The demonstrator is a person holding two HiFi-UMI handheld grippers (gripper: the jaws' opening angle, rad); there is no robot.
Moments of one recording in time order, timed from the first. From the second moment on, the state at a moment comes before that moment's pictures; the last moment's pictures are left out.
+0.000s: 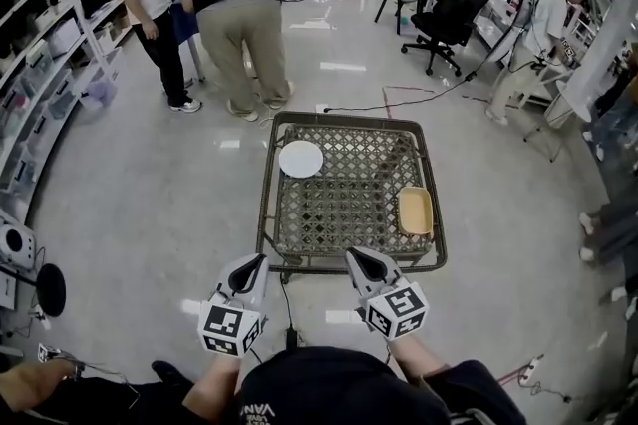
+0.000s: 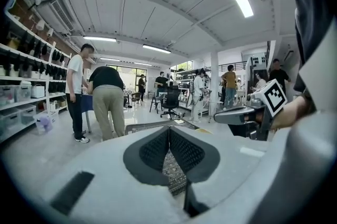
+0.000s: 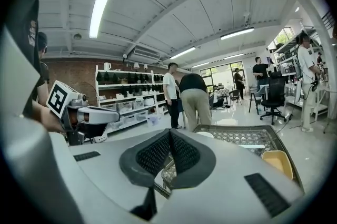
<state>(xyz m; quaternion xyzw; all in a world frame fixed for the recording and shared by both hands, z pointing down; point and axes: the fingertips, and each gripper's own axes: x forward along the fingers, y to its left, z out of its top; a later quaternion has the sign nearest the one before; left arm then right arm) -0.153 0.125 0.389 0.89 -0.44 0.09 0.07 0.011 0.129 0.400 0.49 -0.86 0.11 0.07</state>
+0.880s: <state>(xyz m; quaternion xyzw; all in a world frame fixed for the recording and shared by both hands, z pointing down) -0.135 0.179 0.383 0.85 -0.51 0.09 0.07 0.050 0.171 0.385 0.46 -0.88 0.11 0.07</state>
